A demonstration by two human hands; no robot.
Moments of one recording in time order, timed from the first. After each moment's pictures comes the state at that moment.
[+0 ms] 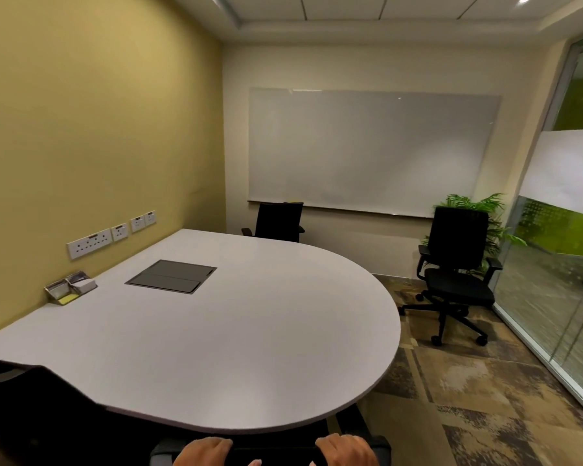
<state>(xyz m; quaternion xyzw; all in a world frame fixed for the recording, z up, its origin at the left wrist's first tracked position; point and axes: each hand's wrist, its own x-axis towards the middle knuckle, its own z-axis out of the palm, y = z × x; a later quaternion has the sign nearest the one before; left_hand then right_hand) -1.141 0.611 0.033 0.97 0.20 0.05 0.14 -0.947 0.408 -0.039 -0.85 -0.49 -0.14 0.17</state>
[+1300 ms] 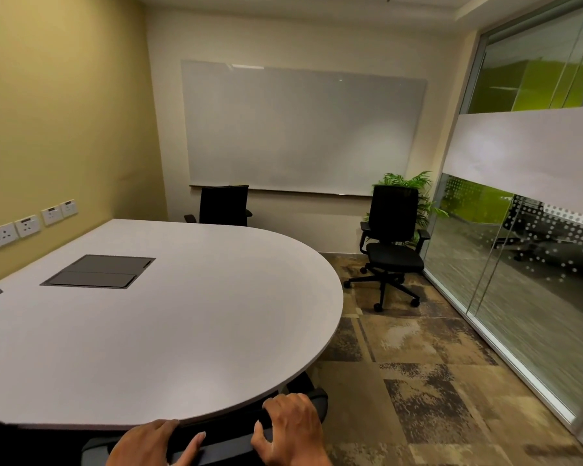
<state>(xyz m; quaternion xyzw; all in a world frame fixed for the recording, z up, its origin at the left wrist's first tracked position) -1.112 0.601 0.000 0.93 0.27 0.24 0.03 -0.943 0.401 -0.007 -0.86 -0.46 -0.14 0.17</state>
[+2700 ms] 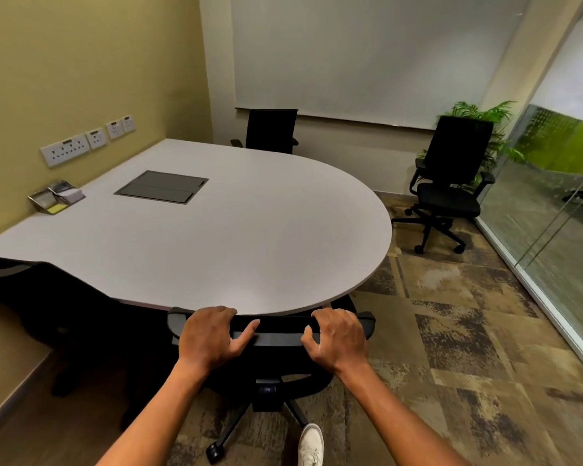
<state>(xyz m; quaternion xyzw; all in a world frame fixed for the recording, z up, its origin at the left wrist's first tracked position) -1.152 0.631 -0.018 0.95 0.25 0.18 -0.01 -0.990 0.419 -0.016 -0.87 -0.43 -0.14 0.17</state>
